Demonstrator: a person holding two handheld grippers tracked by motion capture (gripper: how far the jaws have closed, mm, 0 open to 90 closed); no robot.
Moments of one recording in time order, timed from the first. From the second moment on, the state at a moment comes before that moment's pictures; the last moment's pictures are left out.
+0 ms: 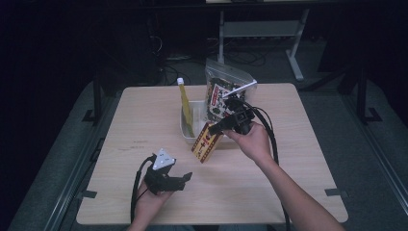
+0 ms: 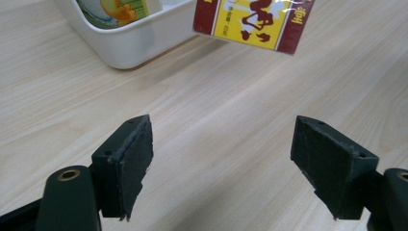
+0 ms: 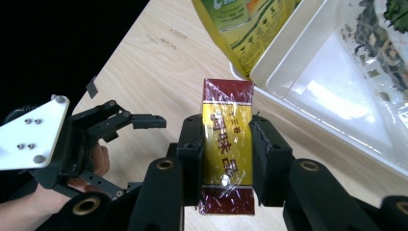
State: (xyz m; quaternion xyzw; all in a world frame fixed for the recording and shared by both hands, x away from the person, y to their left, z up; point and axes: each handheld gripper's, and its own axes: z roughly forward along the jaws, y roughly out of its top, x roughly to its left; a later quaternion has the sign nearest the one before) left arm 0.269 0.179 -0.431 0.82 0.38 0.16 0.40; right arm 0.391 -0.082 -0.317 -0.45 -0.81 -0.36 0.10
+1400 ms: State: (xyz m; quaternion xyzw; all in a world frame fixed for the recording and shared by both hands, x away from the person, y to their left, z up) left arm 0.272 0.185 -0.434 0.82 0.38 0.15 0.41; right arm 0.420 -0.066 -0.277 -0.51 -0.78 -0.35 0.01
